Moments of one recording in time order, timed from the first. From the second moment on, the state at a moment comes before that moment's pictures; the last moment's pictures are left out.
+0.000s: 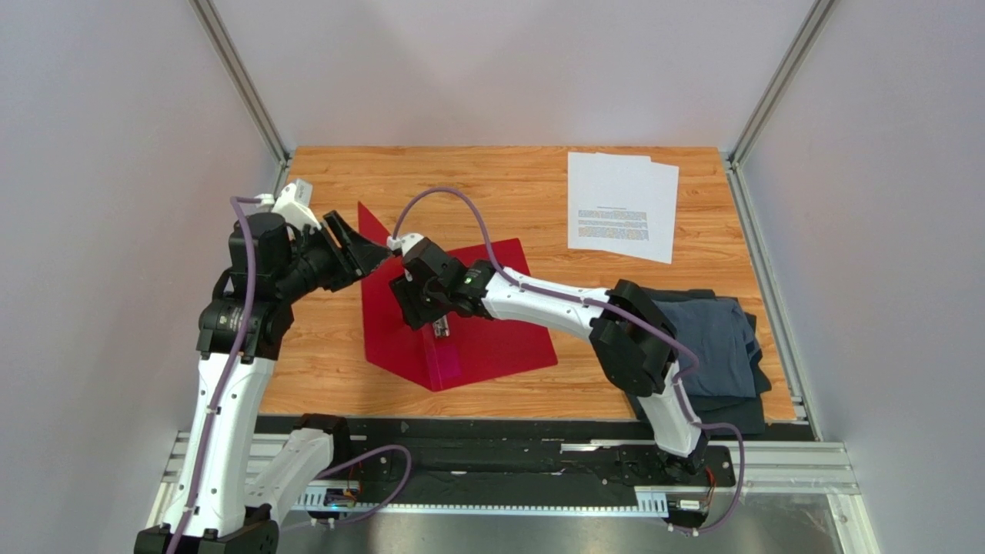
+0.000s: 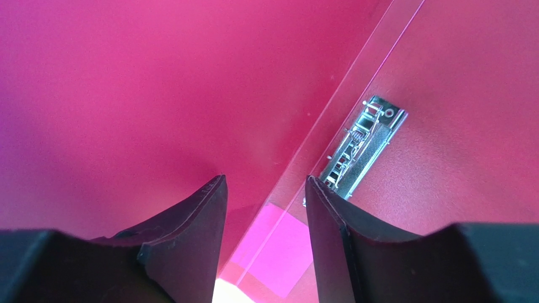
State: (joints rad) left arm -0.09 0.85 1.16 -0.76 0.35 -0.60; right arm 1.04 2.08 1.68 -0.39 0.01 0.36
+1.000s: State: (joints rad) left arm 0.11 1.42 0.84 -0.67 0.16 -0.83; right arm 0.73 2.05 1.36 -0.17 -0.17 0.49
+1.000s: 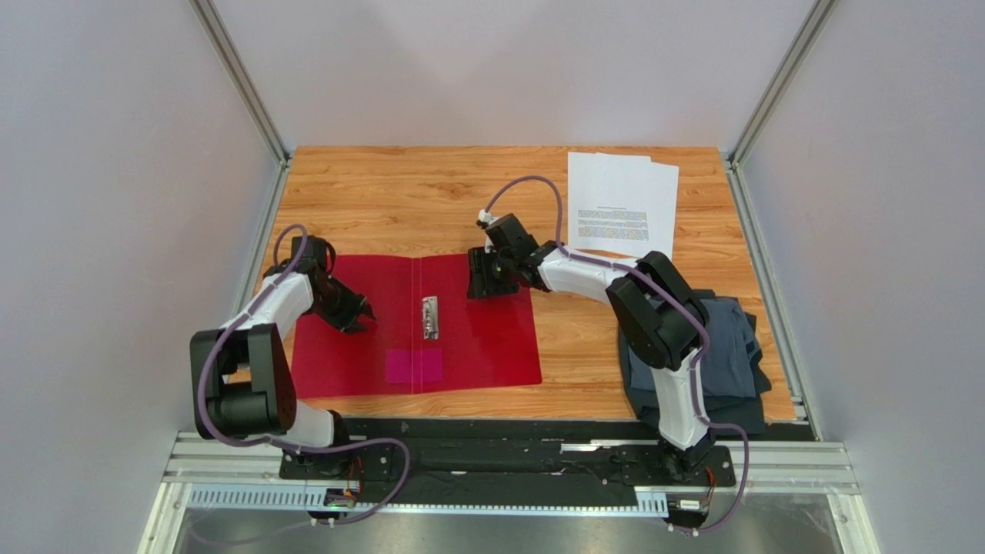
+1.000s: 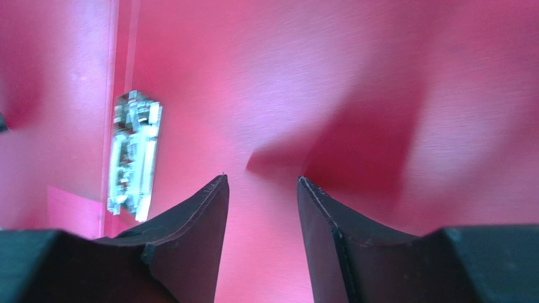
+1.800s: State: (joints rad) left arm 0.17 1.50 0.69 -0.42 0.37 -0.88; right arm 0.86 2.06 1.34 -0.15 -0.28 0.56
